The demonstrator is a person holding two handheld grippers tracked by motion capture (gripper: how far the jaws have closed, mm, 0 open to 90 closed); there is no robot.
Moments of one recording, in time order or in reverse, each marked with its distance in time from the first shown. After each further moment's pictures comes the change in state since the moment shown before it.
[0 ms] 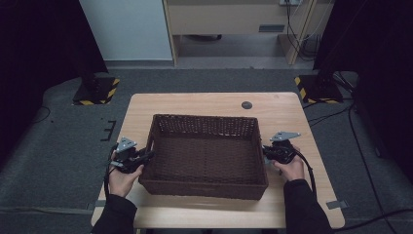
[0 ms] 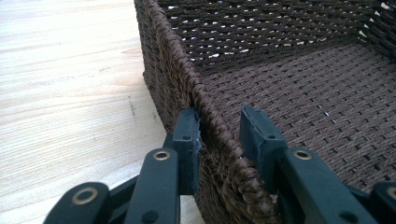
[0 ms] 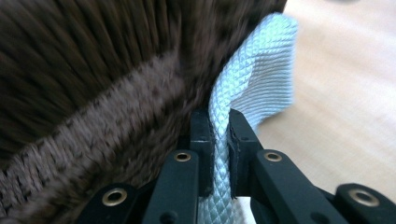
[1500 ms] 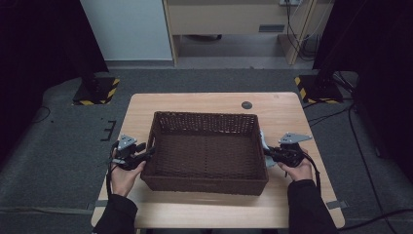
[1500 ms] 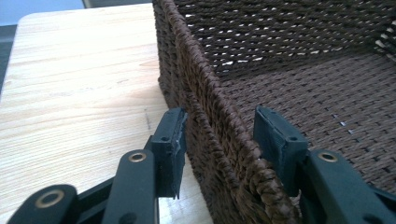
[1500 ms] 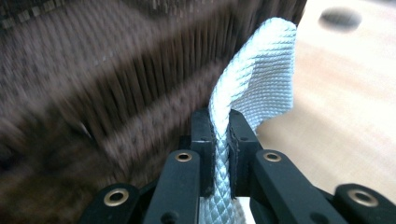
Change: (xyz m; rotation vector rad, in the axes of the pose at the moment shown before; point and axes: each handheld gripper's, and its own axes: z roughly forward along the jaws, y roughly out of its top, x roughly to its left) left arm 0.003 0.004 0.008 -0.043 0.061 -0.002; right arm 0.002 -0.004 -0.031 -0.079 0.057 -0.023
